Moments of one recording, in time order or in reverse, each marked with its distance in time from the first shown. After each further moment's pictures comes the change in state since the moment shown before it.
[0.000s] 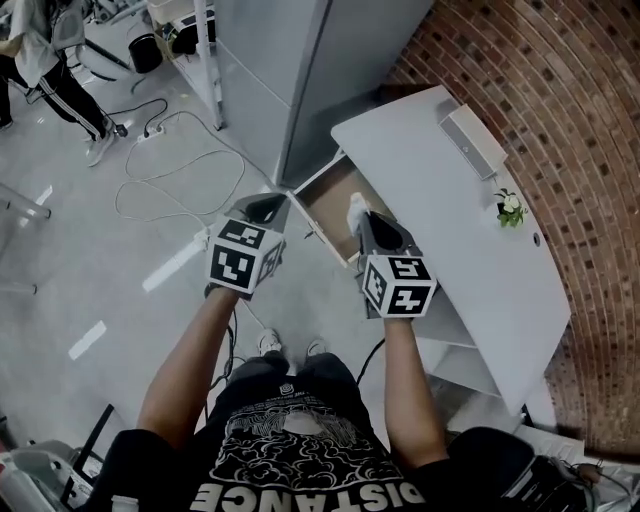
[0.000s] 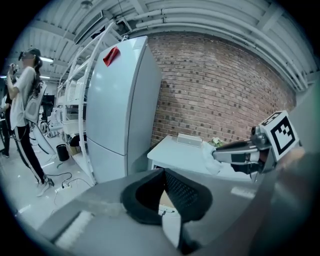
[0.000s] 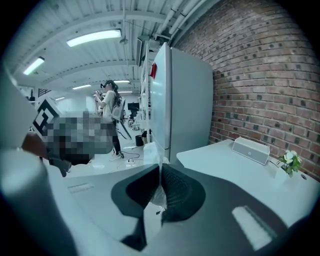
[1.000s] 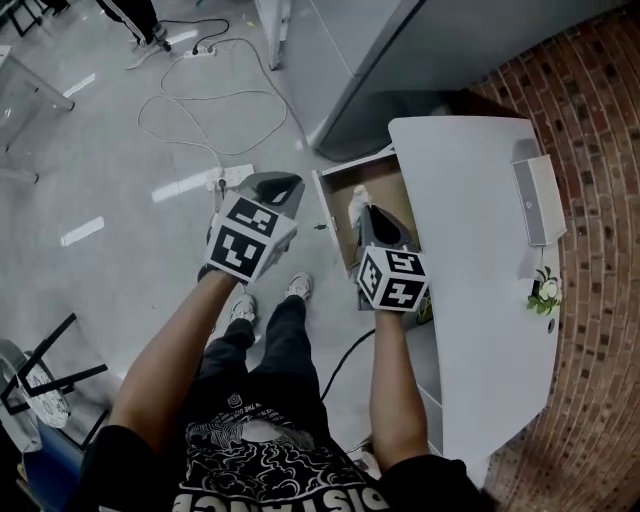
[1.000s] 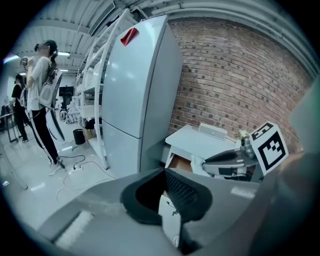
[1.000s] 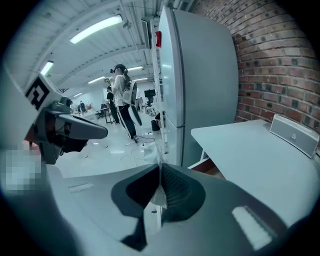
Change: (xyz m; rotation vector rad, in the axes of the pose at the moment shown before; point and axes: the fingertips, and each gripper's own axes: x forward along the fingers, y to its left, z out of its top) left arm 0.078 0.050 -0.058 -0.132 0.106 0.179; right arm 0.147 -0.020 -0.079 -0.057 0.179 0.242
